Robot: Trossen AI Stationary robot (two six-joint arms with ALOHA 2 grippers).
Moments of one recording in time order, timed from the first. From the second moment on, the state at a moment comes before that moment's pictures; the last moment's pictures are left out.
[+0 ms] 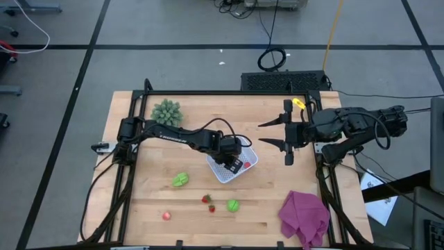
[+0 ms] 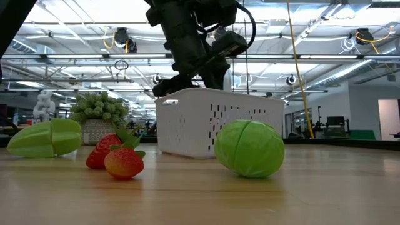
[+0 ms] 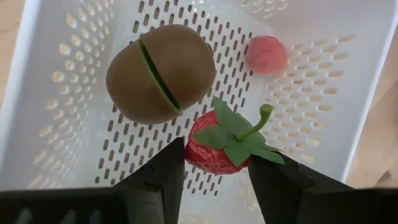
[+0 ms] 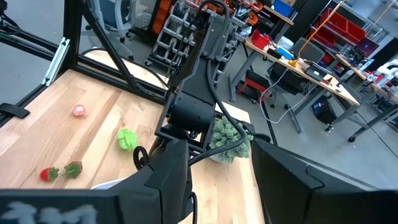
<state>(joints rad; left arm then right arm) -0.03 2.01 1.54 -0.68 0.07 -0.93 0.28 1.17 1.49 -0.64 0.36 -0.33</state>
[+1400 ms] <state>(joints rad) -0.16 1.69 1.55 -0.61 -0.08 -0.75 0.28 1.17 1.49 -0.67 0.36 -0.33</state>
